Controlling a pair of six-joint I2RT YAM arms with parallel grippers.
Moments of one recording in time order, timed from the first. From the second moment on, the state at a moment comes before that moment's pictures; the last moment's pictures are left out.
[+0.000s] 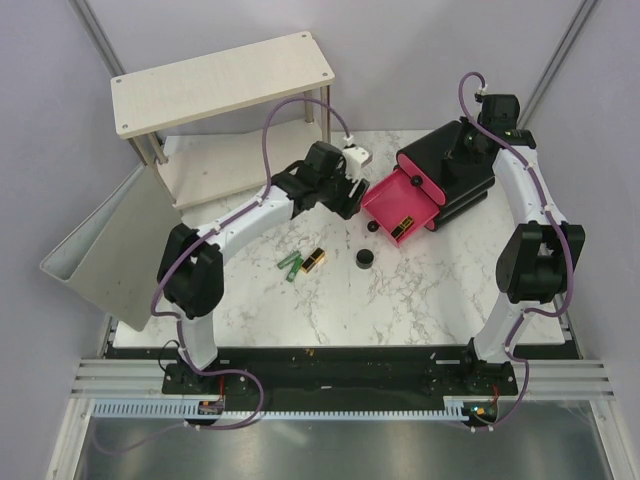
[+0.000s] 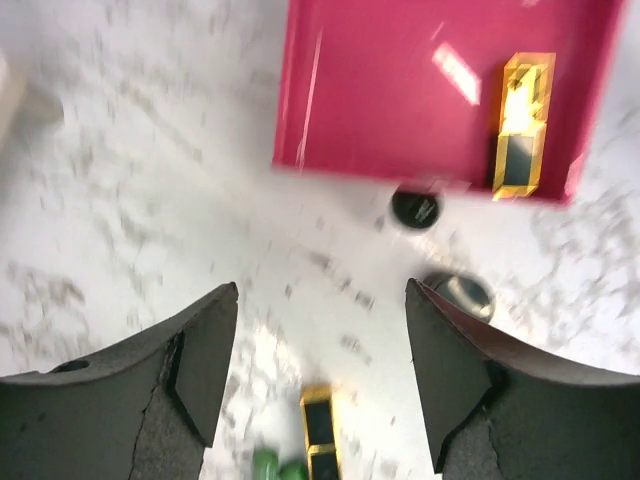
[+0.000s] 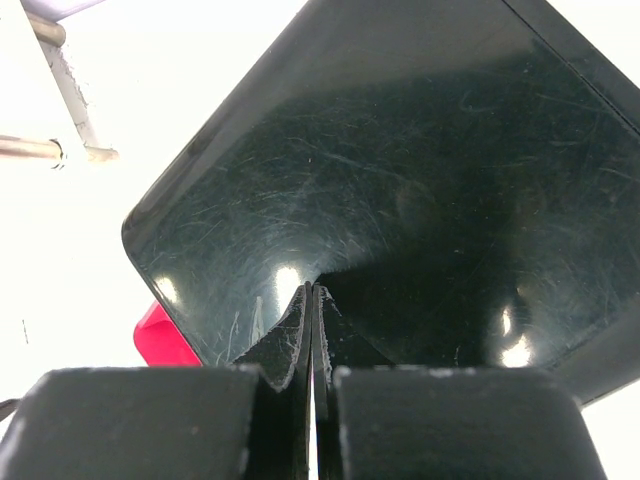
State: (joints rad) left arm -0.70 1.90 1.66 -0.38 0.14 0.08; right arm -0.05 1.86 1.76 -0.64 -0.18 0.31
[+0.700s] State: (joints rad) left arm -0.67 1.93 1.41 -0.58 0.07 0.07; right arm -0.05 1.87 1.76 -0.63 -0.21 0.32
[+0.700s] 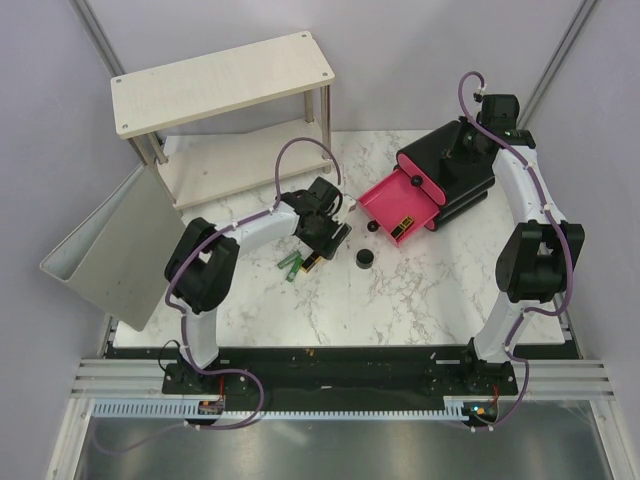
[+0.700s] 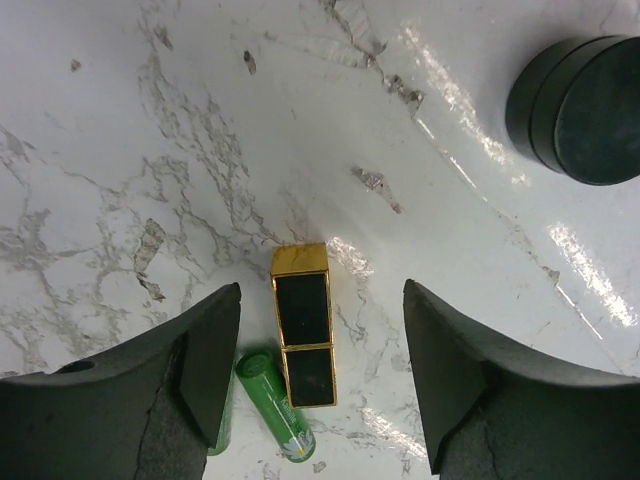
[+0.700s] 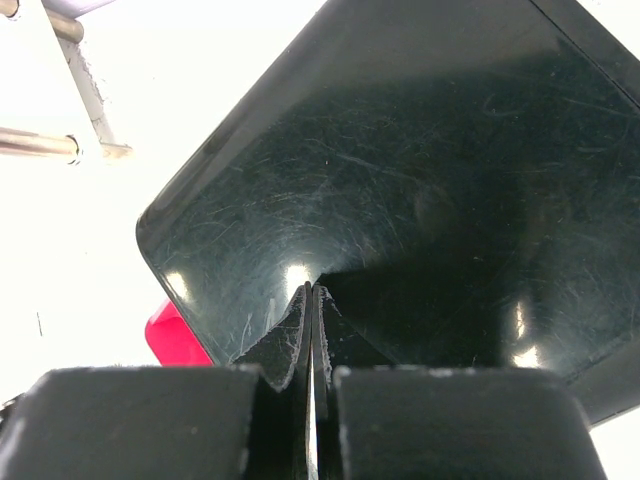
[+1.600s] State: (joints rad) left arm -0.67 1.97 1.40 -0.61 0.04 0.03; right arm -0.06 1.87 1.76 -0.61 -0.24 0.33
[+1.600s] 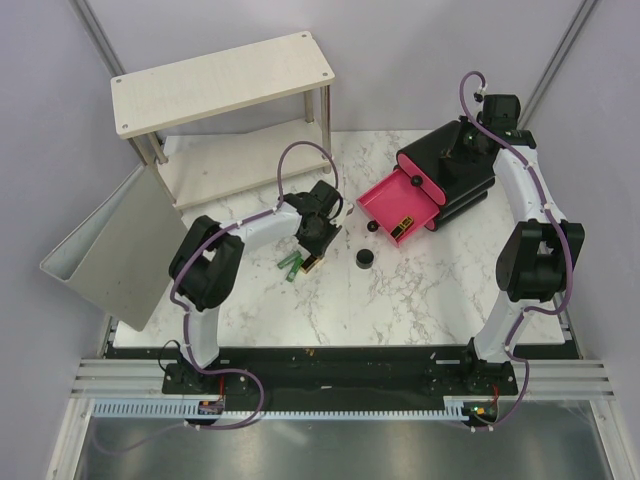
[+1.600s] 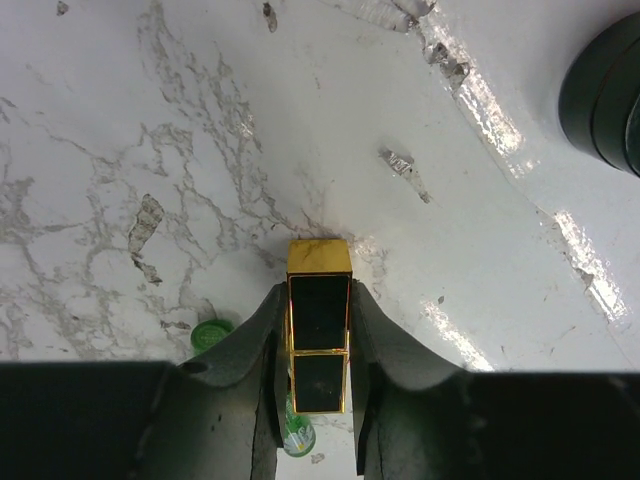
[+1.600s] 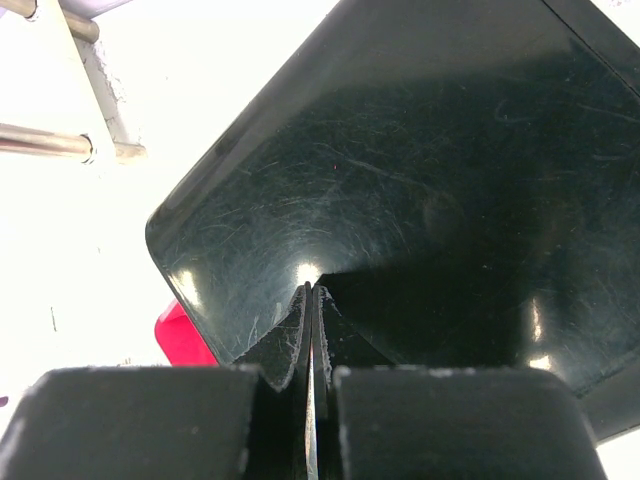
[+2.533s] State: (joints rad) left arm -0.74 2.25 2.20 -0.64 0.22 -0.04; right arm -0.06 1.87 1.75 -0.59 -0.27 0.34
